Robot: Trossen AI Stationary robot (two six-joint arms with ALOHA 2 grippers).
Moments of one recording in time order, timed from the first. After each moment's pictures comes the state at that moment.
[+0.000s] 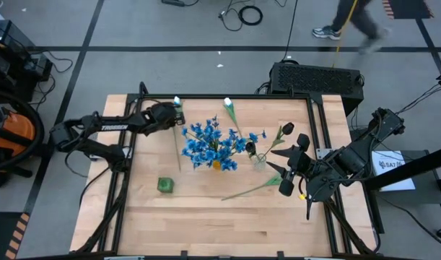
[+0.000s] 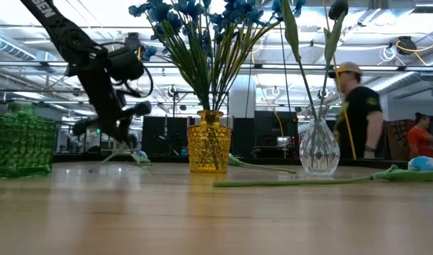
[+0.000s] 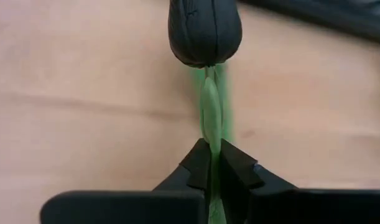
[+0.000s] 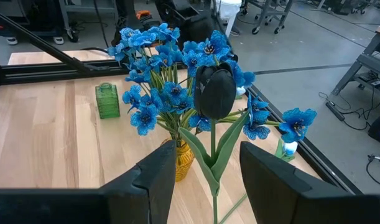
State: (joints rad) left arm 0.60 1.32 0.55 -0.16 -0.31 -1.00; right arm 0.67 1.19 1.24 -0.81 0.99 0.59
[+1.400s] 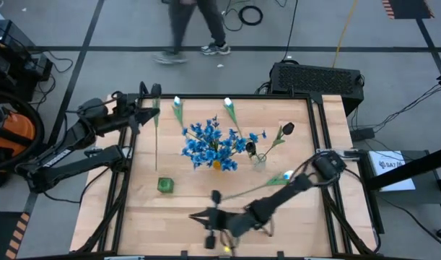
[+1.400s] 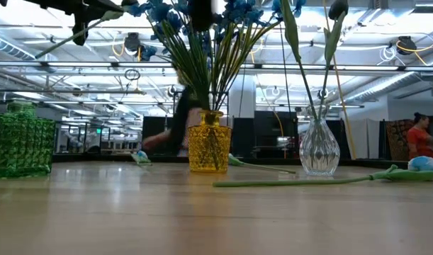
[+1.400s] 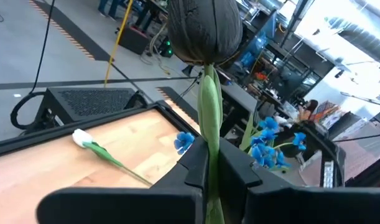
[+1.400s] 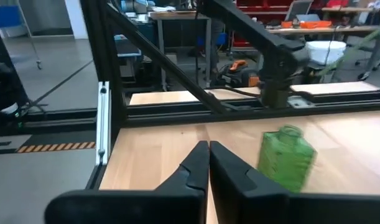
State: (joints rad) left arm 0.60 0.45 0.68 -0.27 0.25 -0.60; right arm 0.54 2.22 1.50 0.57 0.63 0.18
